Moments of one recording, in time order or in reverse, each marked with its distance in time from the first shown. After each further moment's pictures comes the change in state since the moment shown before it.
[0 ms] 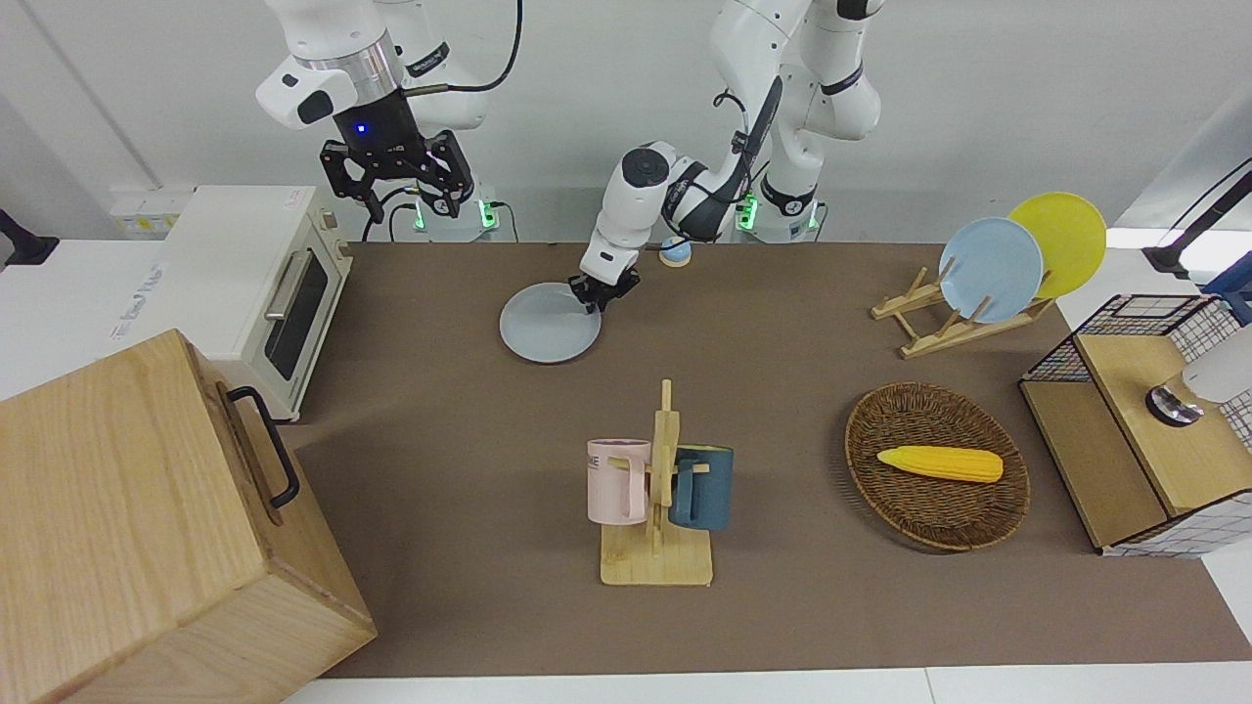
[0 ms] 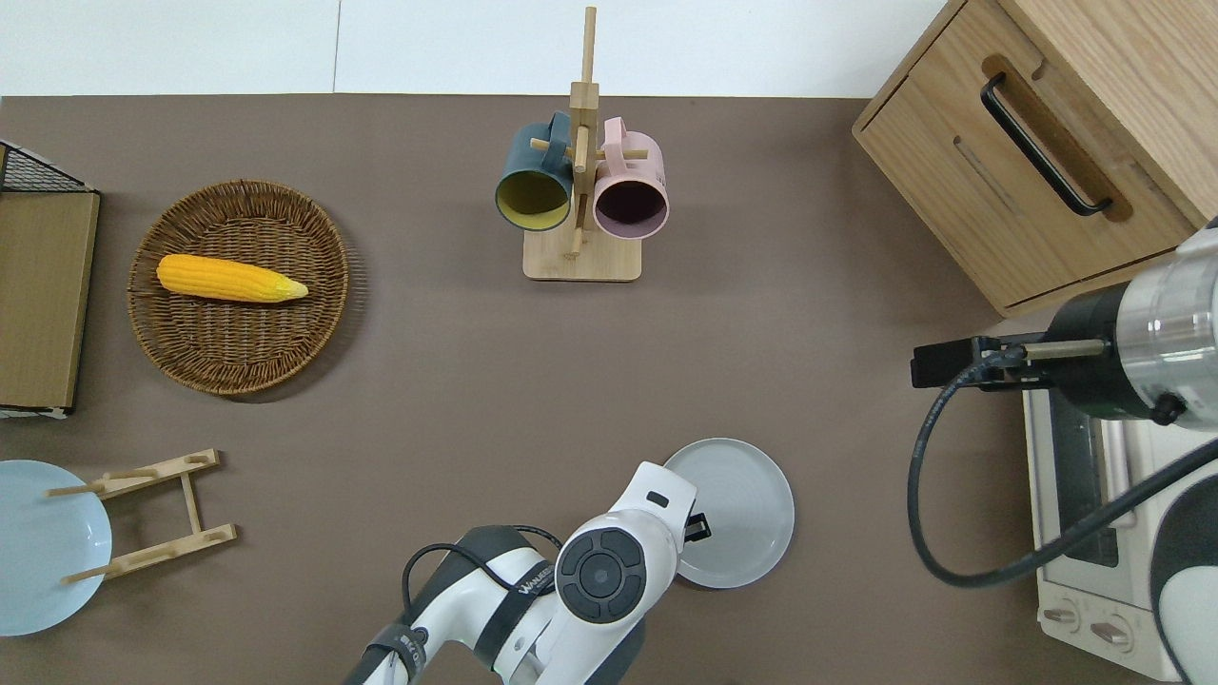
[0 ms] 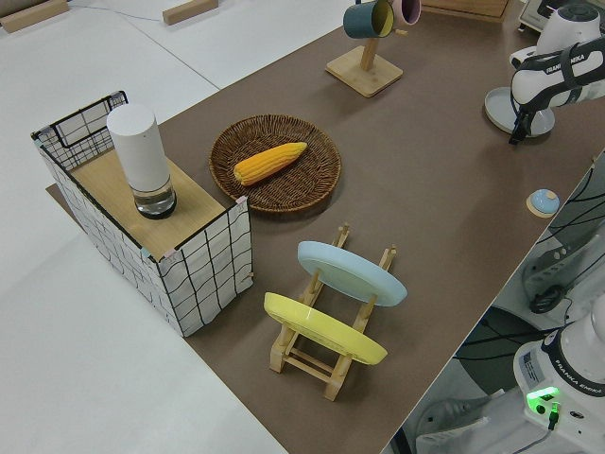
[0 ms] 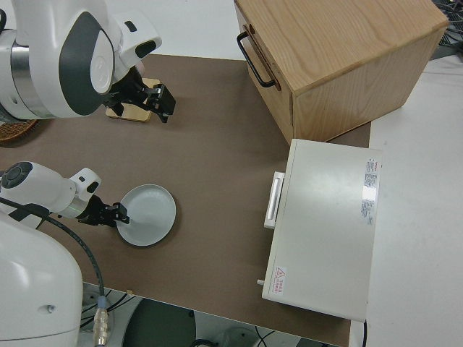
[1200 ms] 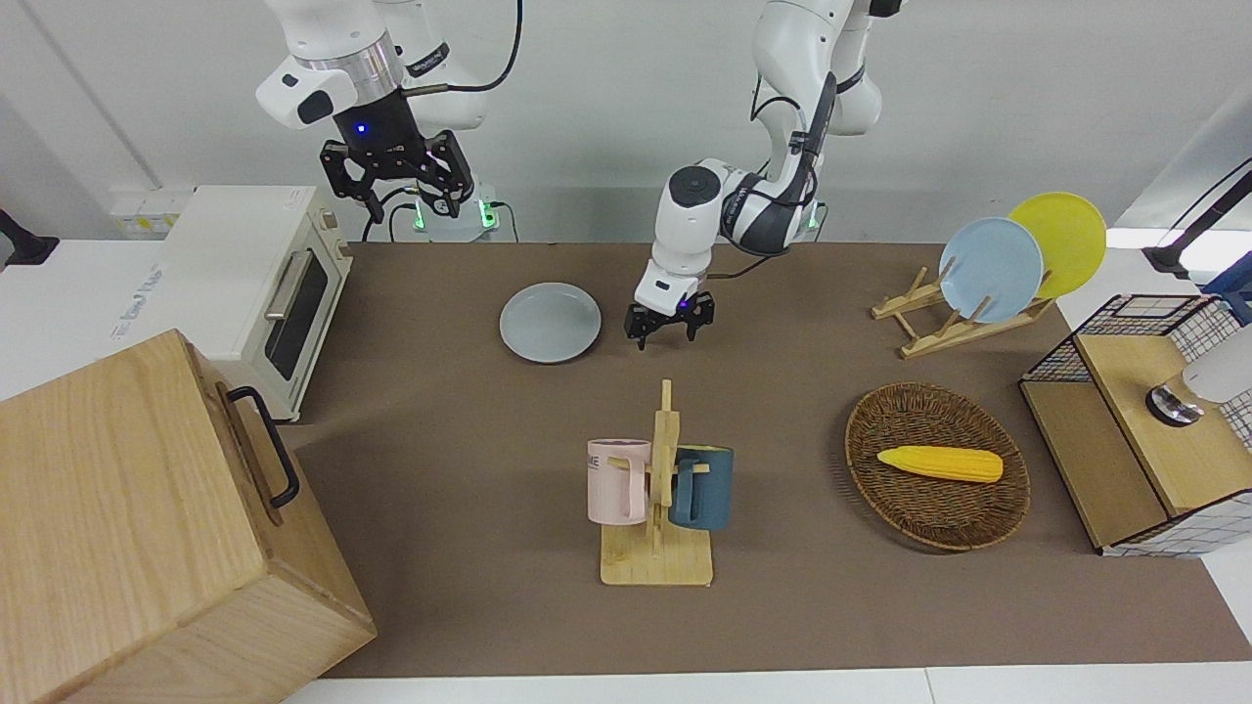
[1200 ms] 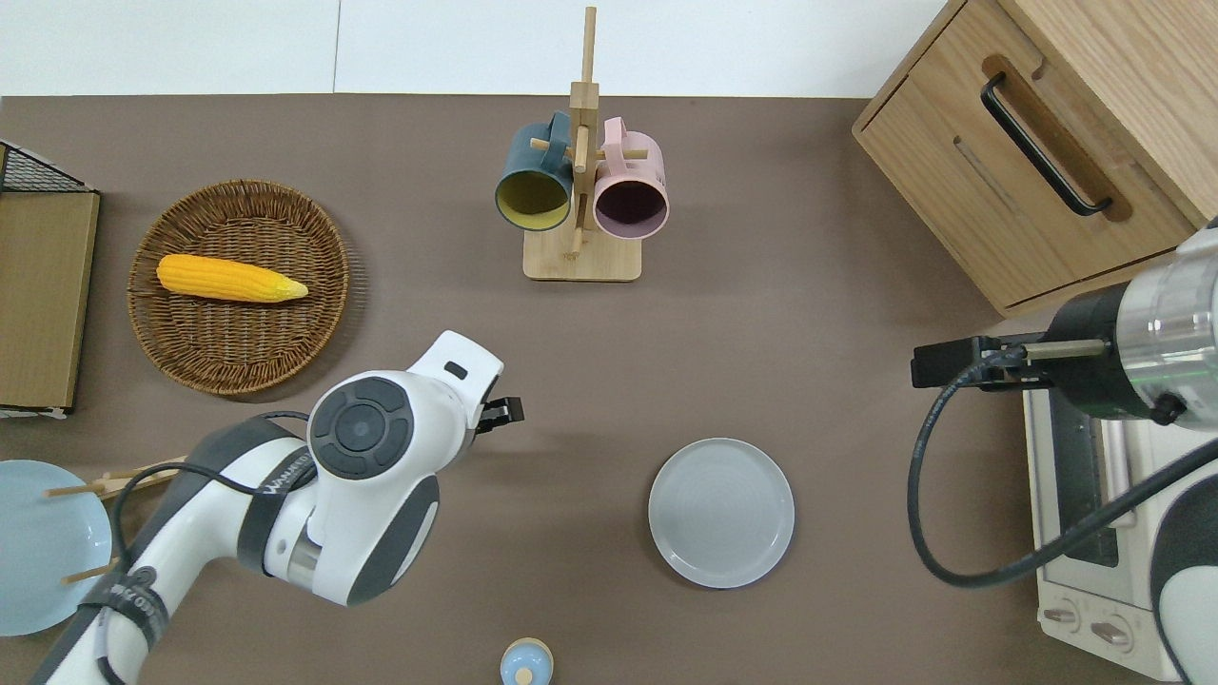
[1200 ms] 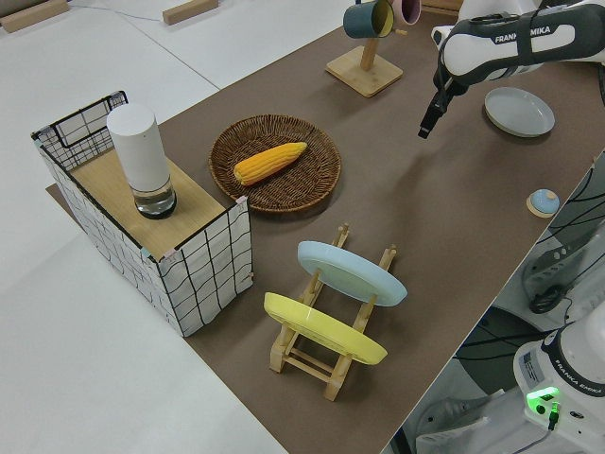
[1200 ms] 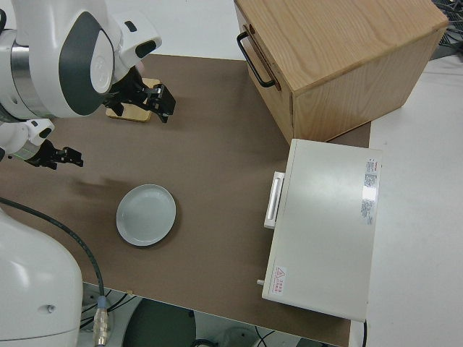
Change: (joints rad) left arm 0.431 -0.145 0.028 0.037 0.259 -0.253 0.363; right arm 0.000 0.000 0.000 0.000 0.000 0.000 0.000
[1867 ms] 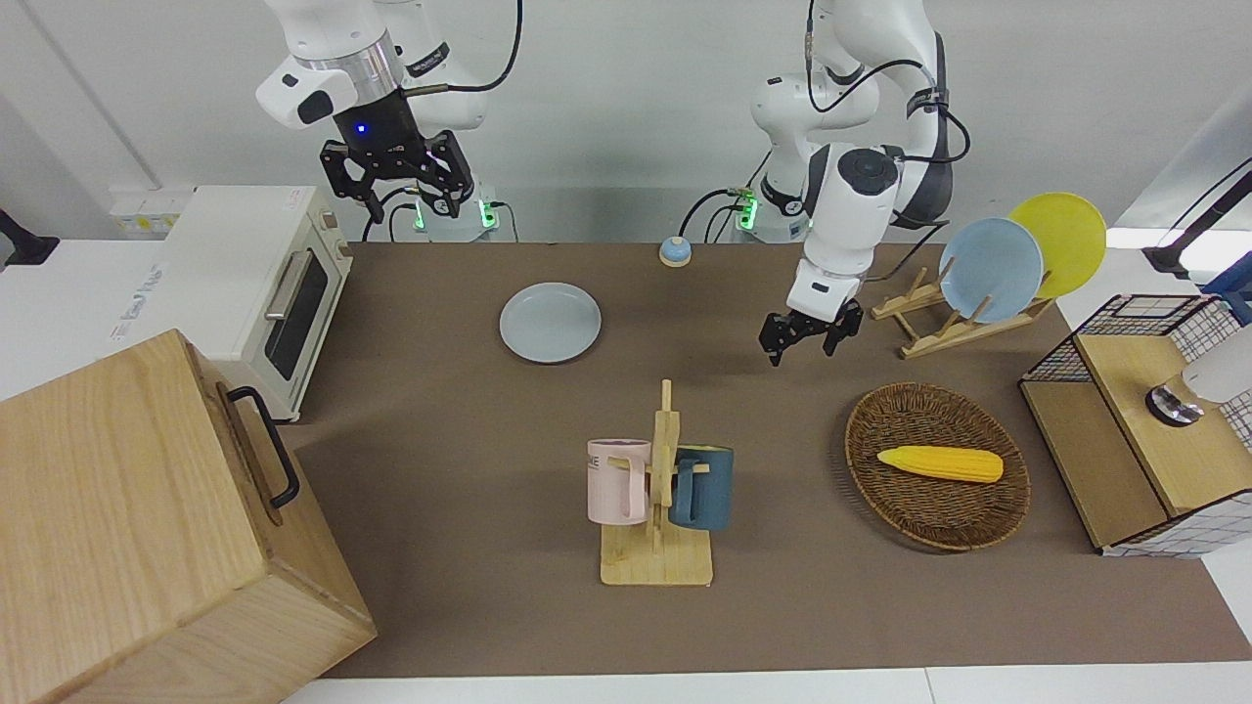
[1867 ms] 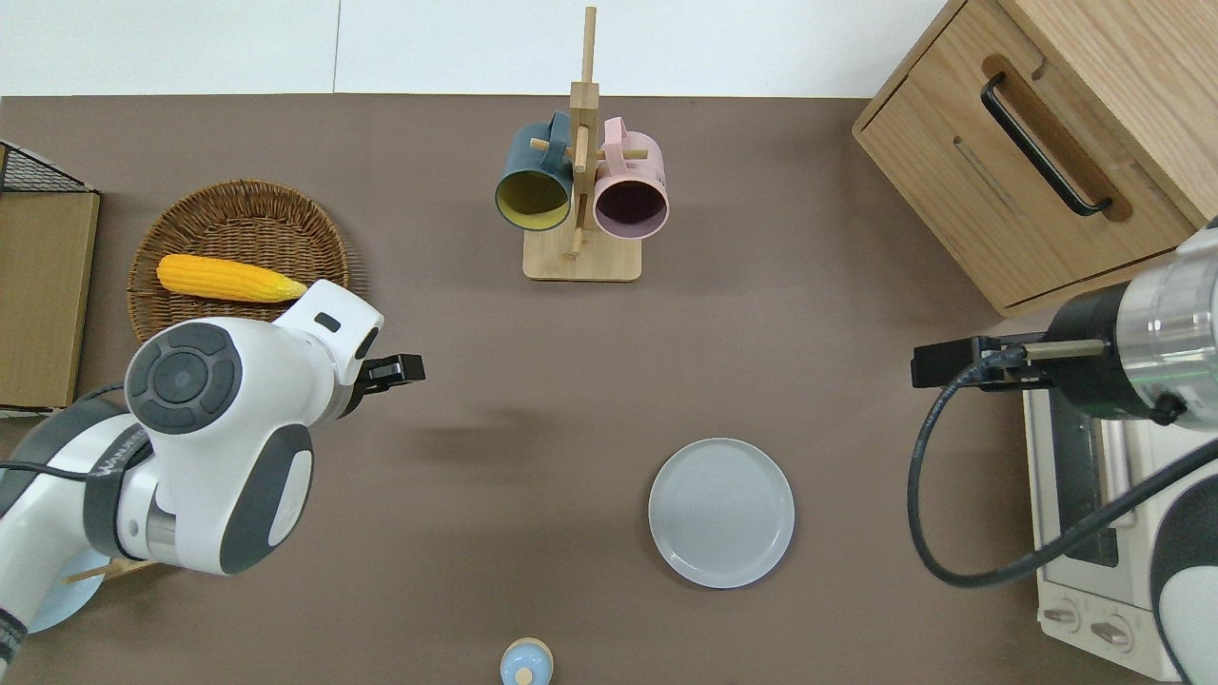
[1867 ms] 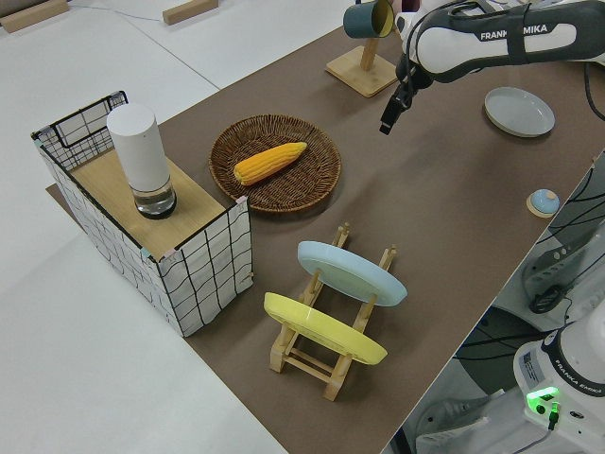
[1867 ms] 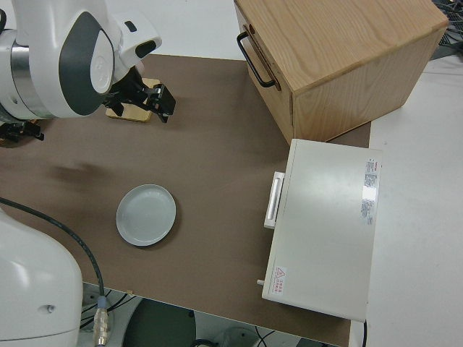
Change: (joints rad) left arm 0.175 -0.042 0.001 0.066 0.000 -0.066 0.178; right arm 0.000 0.000 0.000 0.000 0.000 0.000 0.000
